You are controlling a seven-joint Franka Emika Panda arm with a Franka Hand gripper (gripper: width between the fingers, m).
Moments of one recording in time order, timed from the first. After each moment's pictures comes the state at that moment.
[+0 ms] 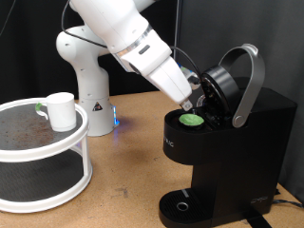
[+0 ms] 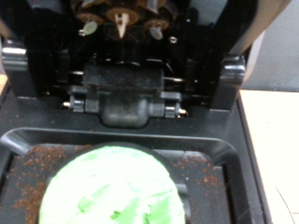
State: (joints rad) arm 0.57 -0.12 -0.60 -2.25 0.69 2.10 -1.19
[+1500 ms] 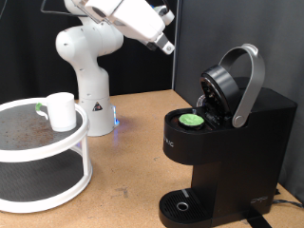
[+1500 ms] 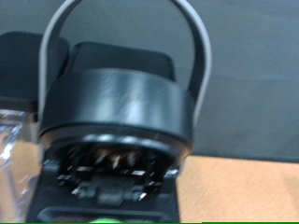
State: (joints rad) arm 0.52 -0.31 -0.65 -2.20 0.74 1.98 -1.19
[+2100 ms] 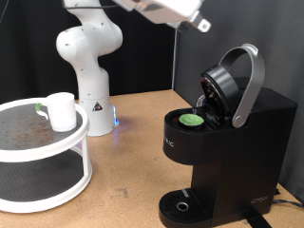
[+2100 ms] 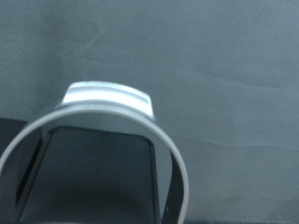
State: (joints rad) arm 0.57 -0.31 -0.58 -2.18 0.88 2.02 -1.16
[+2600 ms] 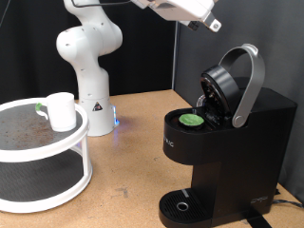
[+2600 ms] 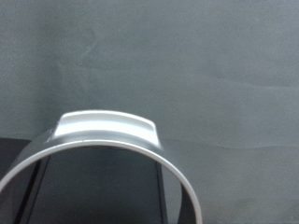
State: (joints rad) arm 0.58 -0.31 -0.55 -2.17 0.88 2.04 -1.09
